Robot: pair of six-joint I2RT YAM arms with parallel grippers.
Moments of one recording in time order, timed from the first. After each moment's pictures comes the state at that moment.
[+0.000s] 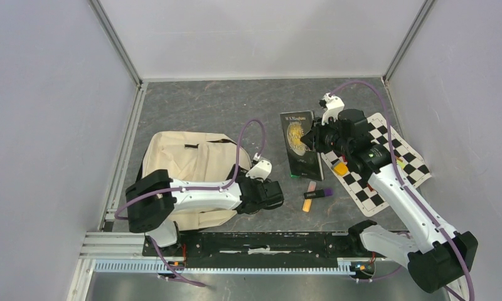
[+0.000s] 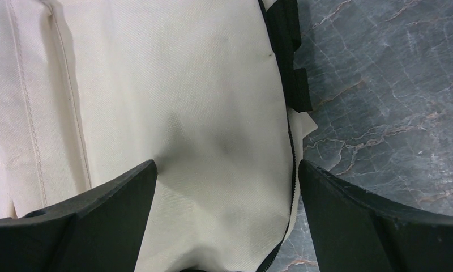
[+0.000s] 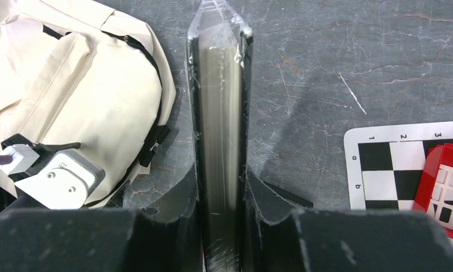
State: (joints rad) left arm -1.26 1.63 1.00 -0.78 -0.85 -0.77; right arm 0.41 1.05 0.97 -0.41 -0.18 0.21
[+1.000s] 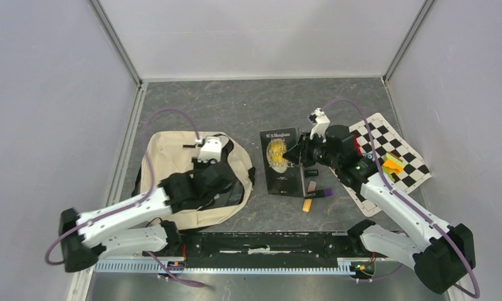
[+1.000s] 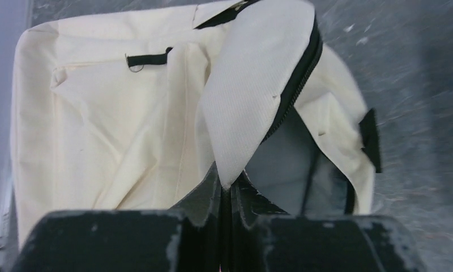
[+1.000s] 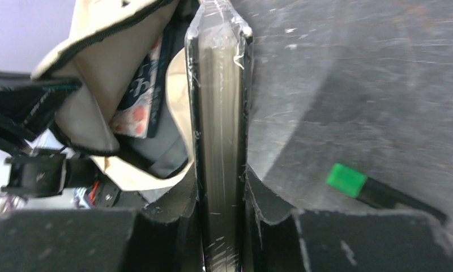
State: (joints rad) left arm -1.07 1.06 0.85 -0.78 -0.94 -0.66; right arm 0.50 1.02 0.76 -0.19 -0.30 0.46
